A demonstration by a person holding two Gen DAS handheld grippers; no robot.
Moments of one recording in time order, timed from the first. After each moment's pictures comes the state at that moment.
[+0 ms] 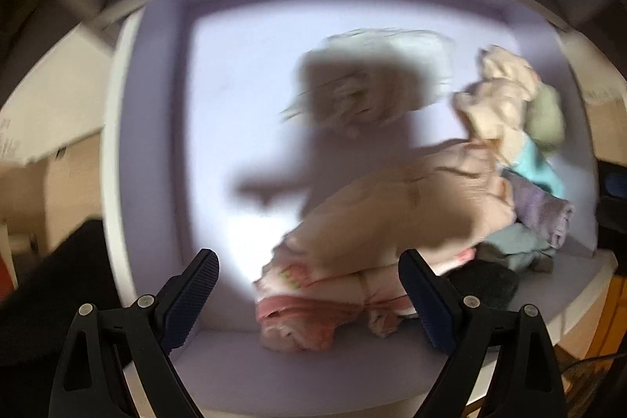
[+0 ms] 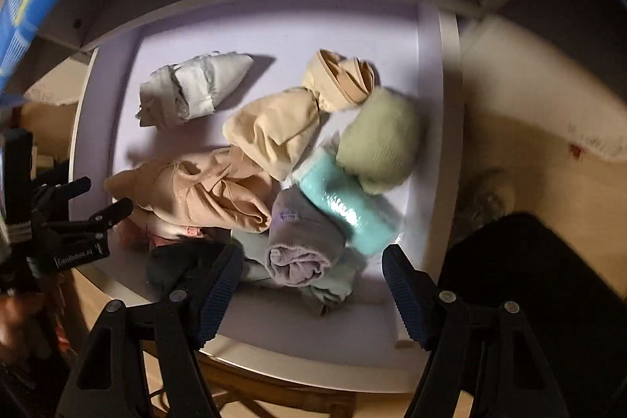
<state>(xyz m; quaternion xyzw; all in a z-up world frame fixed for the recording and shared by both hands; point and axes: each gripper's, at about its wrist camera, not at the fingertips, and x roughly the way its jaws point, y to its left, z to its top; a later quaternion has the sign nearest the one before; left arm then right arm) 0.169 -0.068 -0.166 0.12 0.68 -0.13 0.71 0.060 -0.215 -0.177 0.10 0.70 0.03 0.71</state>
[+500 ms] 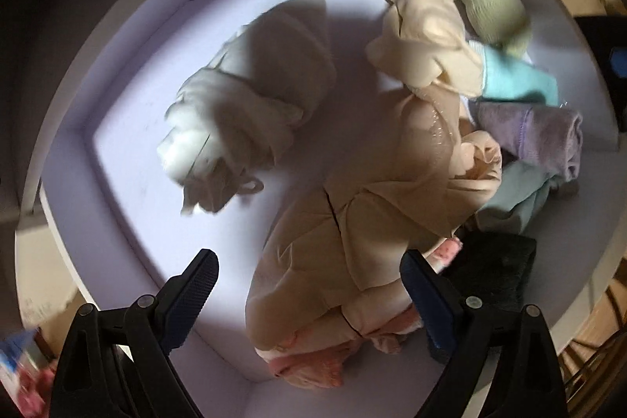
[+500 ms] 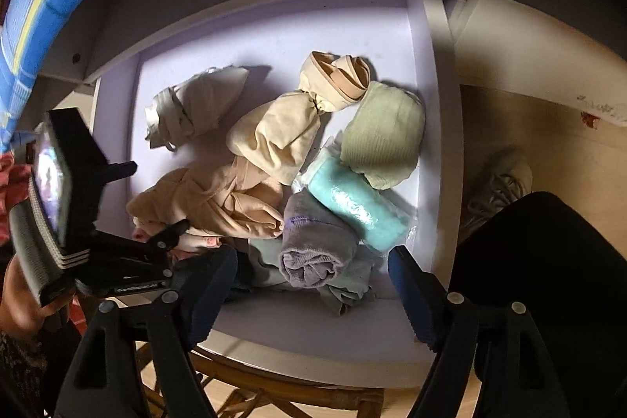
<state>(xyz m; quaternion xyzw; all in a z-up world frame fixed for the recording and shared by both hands) 0.176 -0.141 -0.194 0.34 0.66 -0.25 0.62 0.065 -0.225 -0.172 0.17 0.69 0.03 0.70</state>
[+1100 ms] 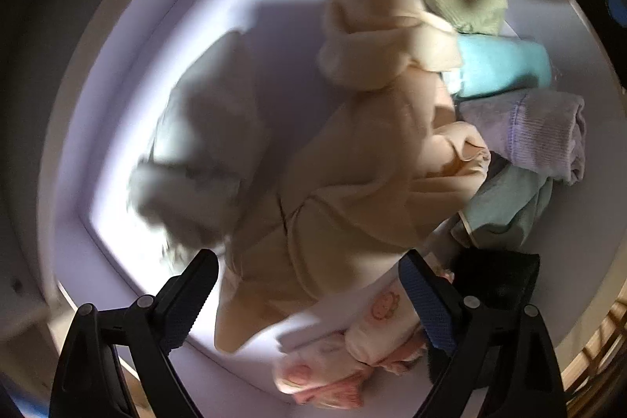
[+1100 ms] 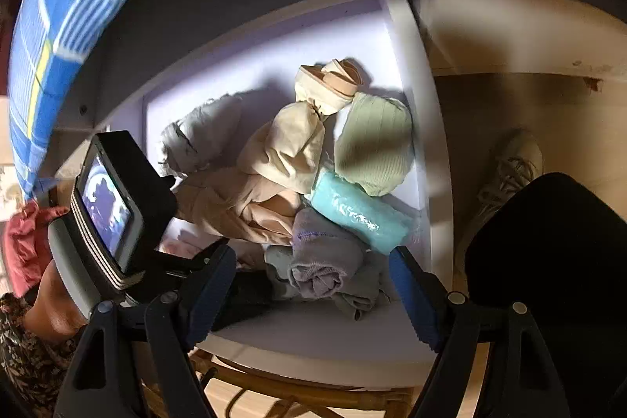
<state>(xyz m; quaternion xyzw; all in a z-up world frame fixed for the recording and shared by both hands) 0.160 -0.179 -0.206 0.44 0.62 -0.30 0.58 0.067 -0.248 -0.166 0.25 0.67 0.01 0.70</state>
